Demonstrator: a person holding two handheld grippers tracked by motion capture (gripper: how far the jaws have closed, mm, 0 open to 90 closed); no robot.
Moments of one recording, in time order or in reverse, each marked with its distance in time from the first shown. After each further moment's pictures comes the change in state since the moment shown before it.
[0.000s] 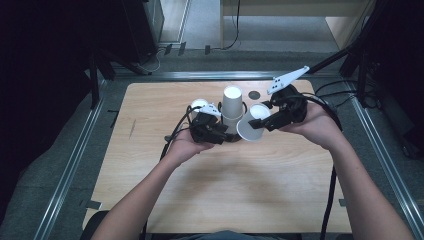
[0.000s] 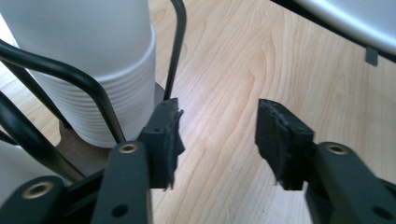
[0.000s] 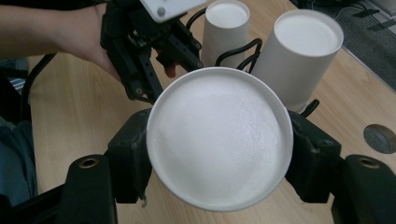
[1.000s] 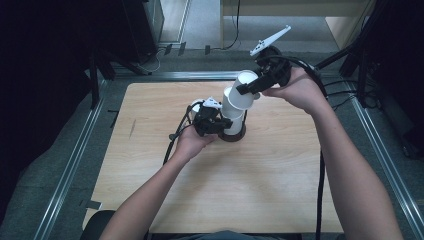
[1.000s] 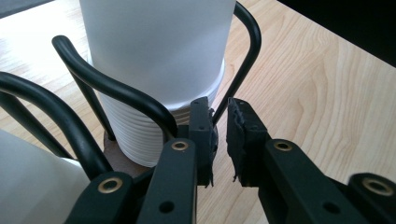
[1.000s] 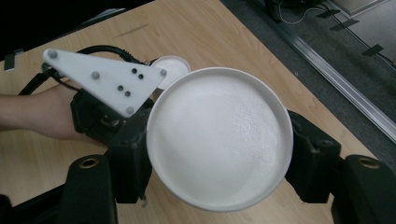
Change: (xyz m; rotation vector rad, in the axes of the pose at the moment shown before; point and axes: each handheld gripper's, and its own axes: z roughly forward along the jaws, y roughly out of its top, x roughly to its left) left arm 0.019 0.010 0.020 -0.055 0.152 -0.100; right arm -0.041 0.078 0.006 0.020 -0.093 0.051
